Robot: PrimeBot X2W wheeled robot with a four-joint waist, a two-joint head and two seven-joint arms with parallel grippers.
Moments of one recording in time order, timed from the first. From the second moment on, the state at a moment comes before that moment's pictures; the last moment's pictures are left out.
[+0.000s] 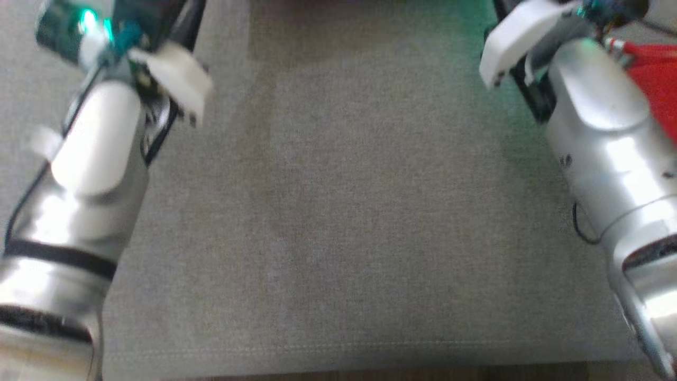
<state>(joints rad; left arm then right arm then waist) -1.00 0.23 -0.54 0.80 -0.14 -0.12 -0.26 -1.19 -0.12 0.48 1.15 0.20 0.13 -0.25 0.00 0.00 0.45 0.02</state>
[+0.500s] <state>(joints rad) -0.70 0.30 -0.71 0.69 -0.17 -0.13 -0.26 -0.96 -0.24 0.78 1.09 0.45 0.13 -0.11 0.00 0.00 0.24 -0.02</state>
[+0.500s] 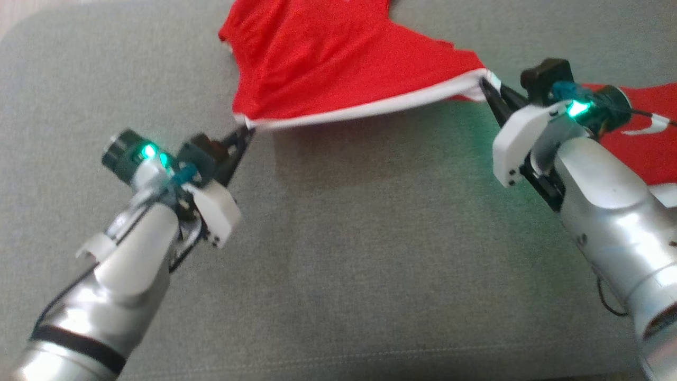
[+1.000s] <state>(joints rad) -0.45 0.38 -0.87 0.56 -0.27 -0.13 -0.18 -0.78 -0.48 1.14 0.74 0.78 0.13 0.20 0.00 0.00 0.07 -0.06</state>
